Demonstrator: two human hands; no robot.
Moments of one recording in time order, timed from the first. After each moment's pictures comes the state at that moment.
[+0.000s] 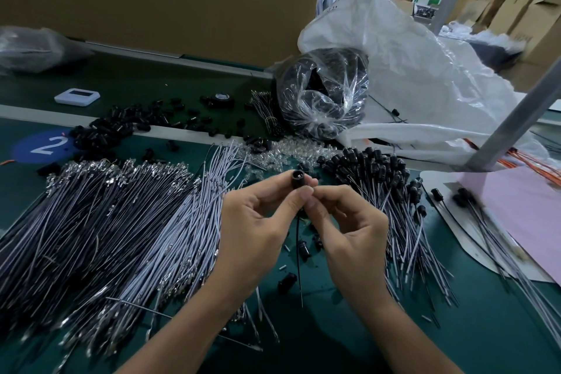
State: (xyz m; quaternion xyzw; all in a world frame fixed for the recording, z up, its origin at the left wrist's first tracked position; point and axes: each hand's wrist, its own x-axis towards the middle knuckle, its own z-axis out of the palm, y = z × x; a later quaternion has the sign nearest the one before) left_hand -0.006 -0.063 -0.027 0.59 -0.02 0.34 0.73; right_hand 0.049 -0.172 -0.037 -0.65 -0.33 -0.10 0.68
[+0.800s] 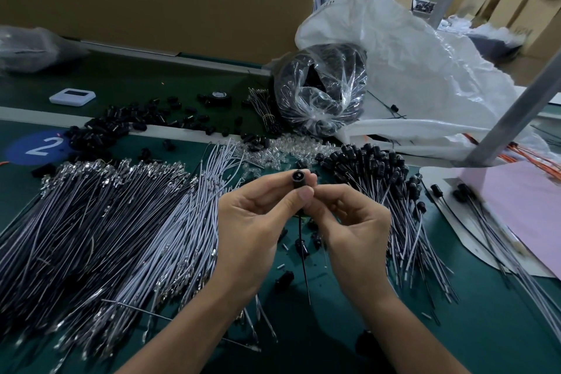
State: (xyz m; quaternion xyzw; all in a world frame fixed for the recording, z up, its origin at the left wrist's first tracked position) left_hand -0.004 -0.069 -0.029 0.50 -0.01 0.33 0.80; right_hand 0.052 -0.172 -0.037 -0.62 -0.31 -0.08 0.71
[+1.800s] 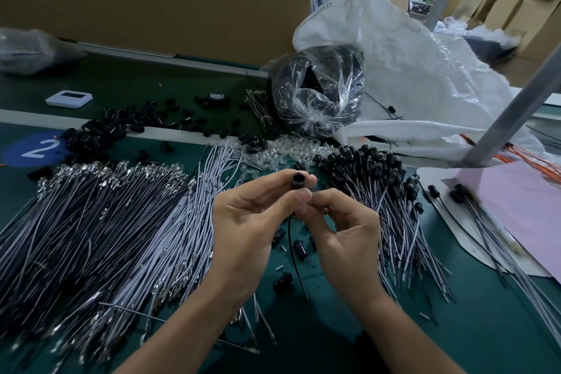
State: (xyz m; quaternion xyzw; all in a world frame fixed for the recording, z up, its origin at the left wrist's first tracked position) left_hand -0.006 -0.067 -0.023 0.50 -0.03 0.33 0.80; right_hand 0.053 -0.170 -0.040 -0.66 -0.33 -0.10 0.67
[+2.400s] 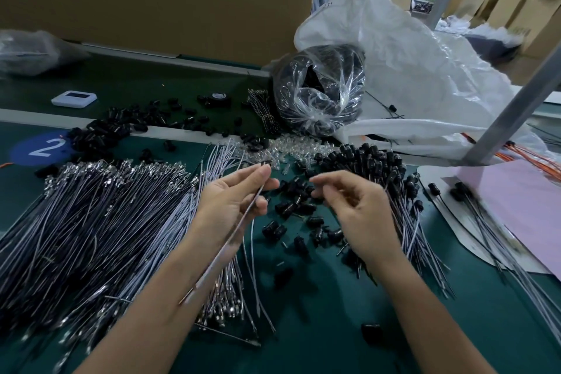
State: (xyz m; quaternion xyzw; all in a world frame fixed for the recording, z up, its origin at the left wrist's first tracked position) left_hand 0.004 -0.026 -0.023 0.42 0.16 0.16 0.88; right_hand 0.084 -0.191 -0.026 -0.78 -0.30 -0.03 0.55
